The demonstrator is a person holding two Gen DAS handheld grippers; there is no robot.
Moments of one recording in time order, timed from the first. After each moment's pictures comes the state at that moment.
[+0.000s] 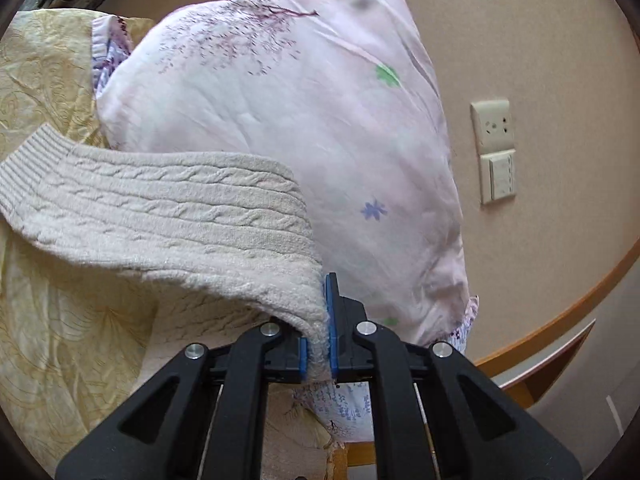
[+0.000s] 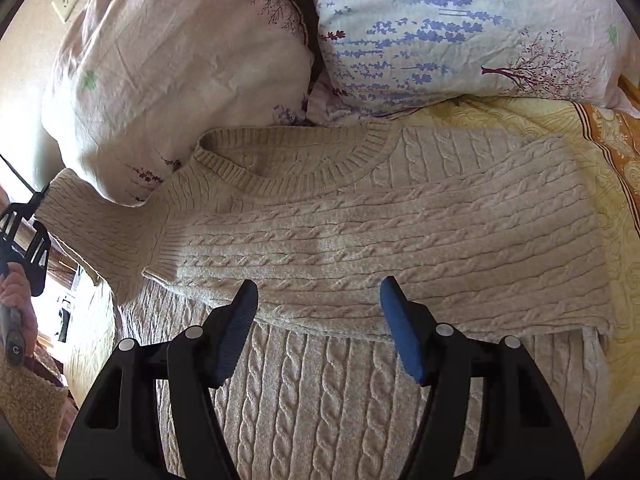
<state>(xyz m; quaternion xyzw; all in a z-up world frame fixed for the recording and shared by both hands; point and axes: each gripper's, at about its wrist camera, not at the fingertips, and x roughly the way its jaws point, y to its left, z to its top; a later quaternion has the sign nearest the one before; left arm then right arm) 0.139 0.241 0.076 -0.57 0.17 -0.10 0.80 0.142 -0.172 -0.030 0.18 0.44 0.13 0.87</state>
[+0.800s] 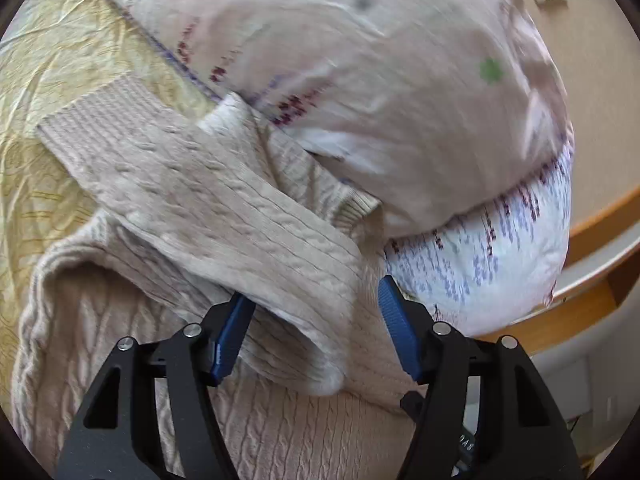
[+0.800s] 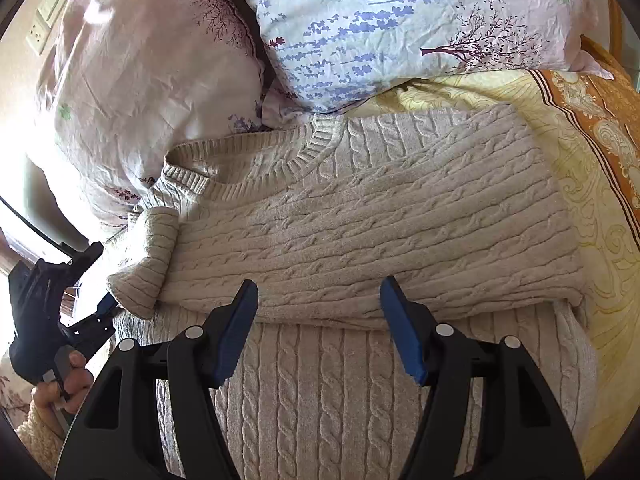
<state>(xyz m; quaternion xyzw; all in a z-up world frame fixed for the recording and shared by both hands) 0.146 0.124 0.003 -0.47 0.36 -0.08 0.81 0.127 -0.195 -0.040 0.21 0.44 0.09 0.86</state>
